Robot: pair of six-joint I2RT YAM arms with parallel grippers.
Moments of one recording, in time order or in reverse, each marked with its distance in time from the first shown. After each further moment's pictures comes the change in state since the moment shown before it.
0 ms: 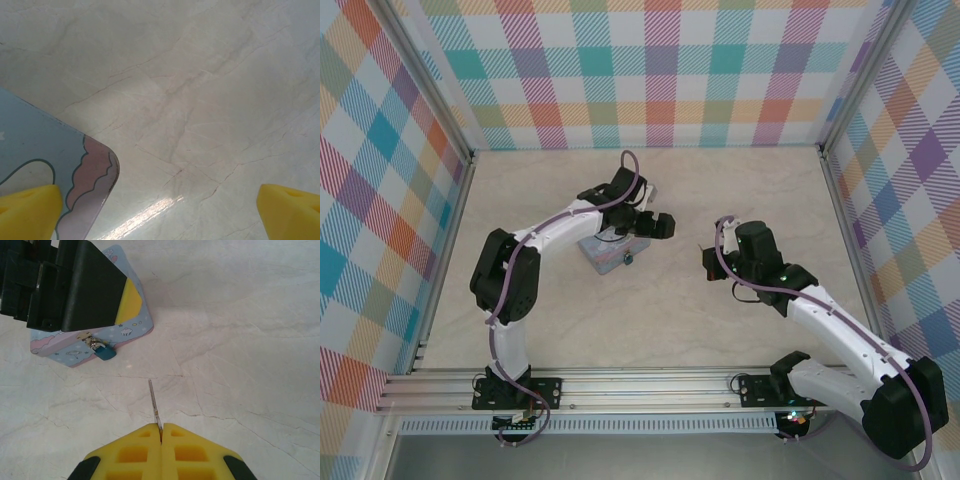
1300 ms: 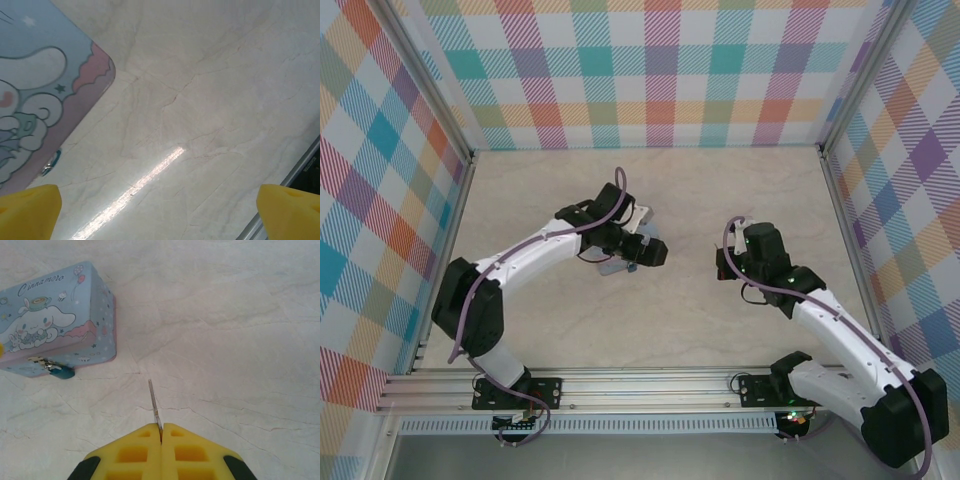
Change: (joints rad) left arm -0.040 -0.300 -0.219 -0.109 0.079 0.079; right arm -0.055 -0.037 -0.002 -0.082 0.100 -0.012
